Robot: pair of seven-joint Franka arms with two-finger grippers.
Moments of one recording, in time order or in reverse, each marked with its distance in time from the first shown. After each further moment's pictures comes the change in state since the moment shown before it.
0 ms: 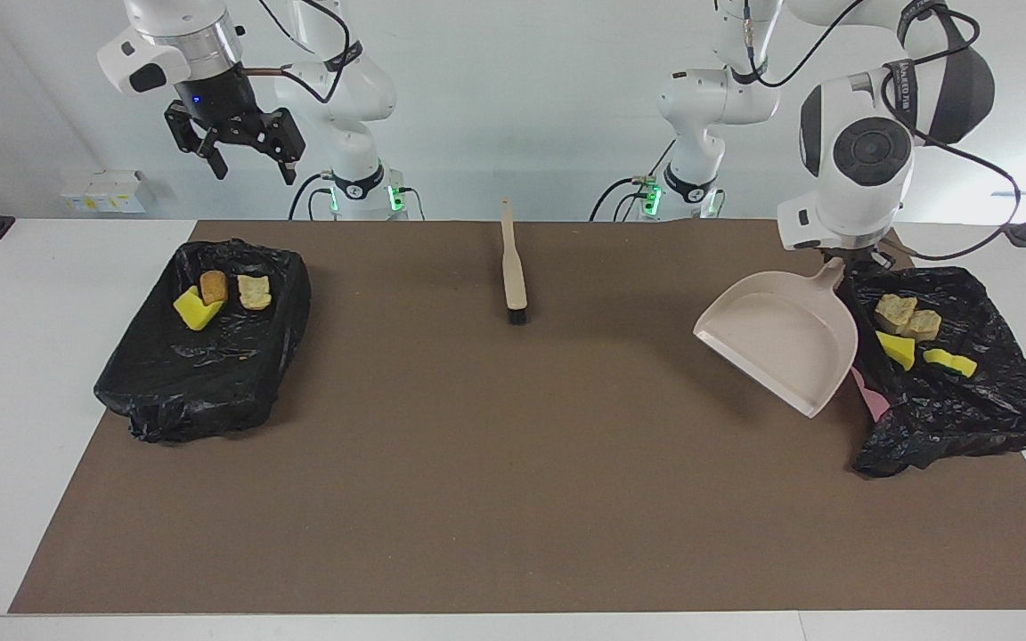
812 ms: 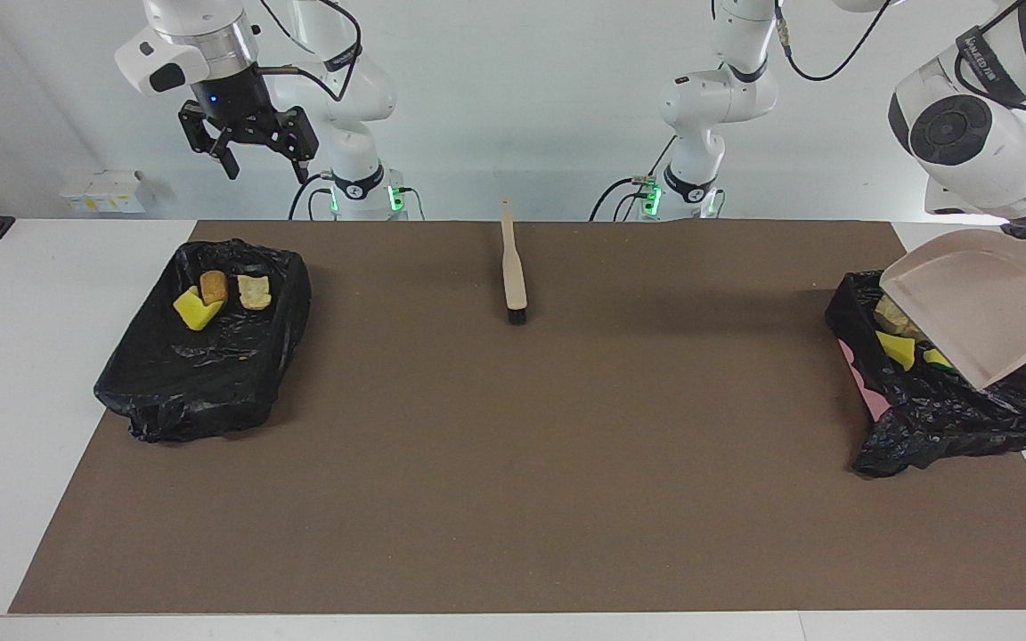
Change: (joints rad) left arm 0.214 -0.009 0.007 0.070 0.625 0.143 0.667; right arm -0.068 0.000 0.092 -0.002 0.000 0.001 0.000
